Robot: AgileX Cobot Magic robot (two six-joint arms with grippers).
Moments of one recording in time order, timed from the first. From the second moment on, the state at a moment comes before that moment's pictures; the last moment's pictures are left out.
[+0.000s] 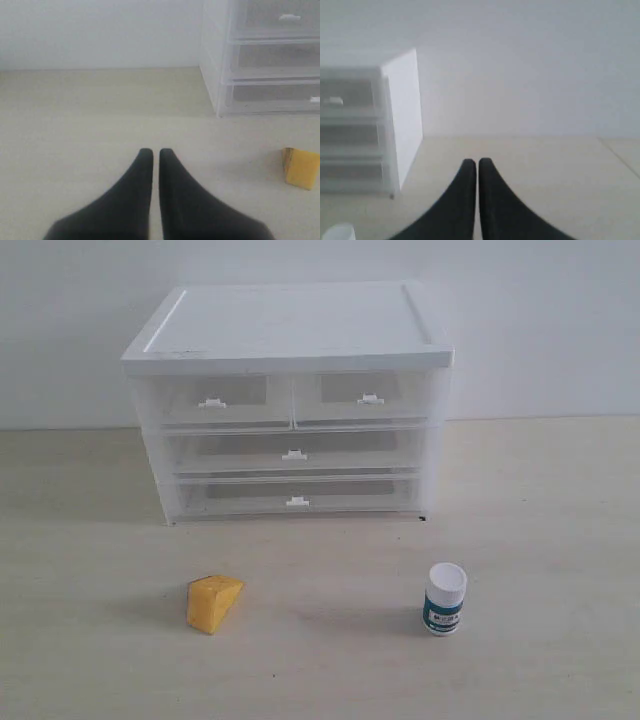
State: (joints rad) left arm 0.00 0.00 0.00 0.02 0.31 0.01; right arm 0.02 0.01 0.00 -0.05 0.02 0.03
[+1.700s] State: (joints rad) left arm 0.00 0.00 0.00 0.02 0.31 0.01; right arm 0.71 1.39 -0.30 0.54 -1.18 -0.15
